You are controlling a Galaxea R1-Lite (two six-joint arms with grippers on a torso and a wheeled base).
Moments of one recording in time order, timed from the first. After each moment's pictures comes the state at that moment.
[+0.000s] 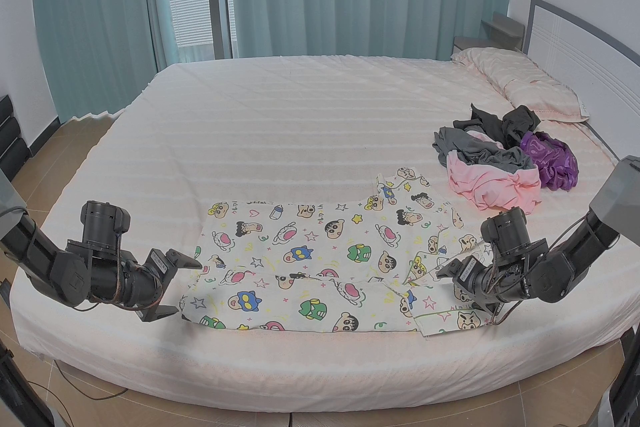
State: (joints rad) left arm -0.06 1.87 -0.61 -0.41 -0.33 -1.03; right arm 0.35 2.05 -0.74 -0.42 -0.08 0.99
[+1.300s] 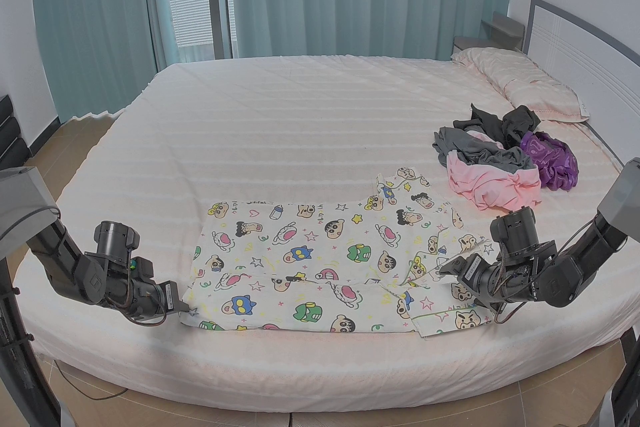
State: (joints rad) left arm 0.02 2.08 -0.67 -0.40 -0.36 -0.28; right arm 0.33 2.02 -0.68 -0.51 -0.06 0.95
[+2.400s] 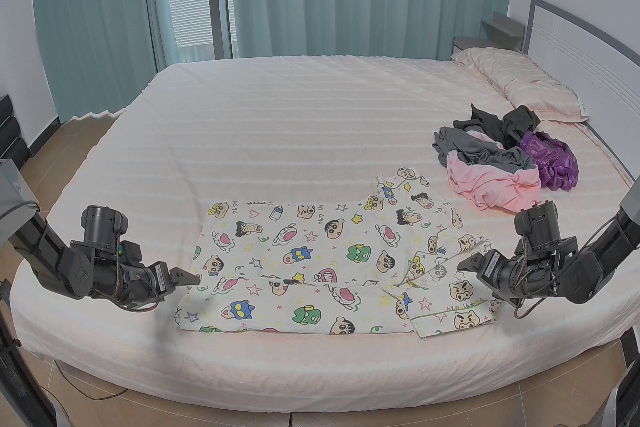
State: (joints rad) left arm 0.01 1.97 -0.66 -0.41 -0.33 -0.39; right arm 0.26 1.94 -0.62 -0.51 -0.05 0.83
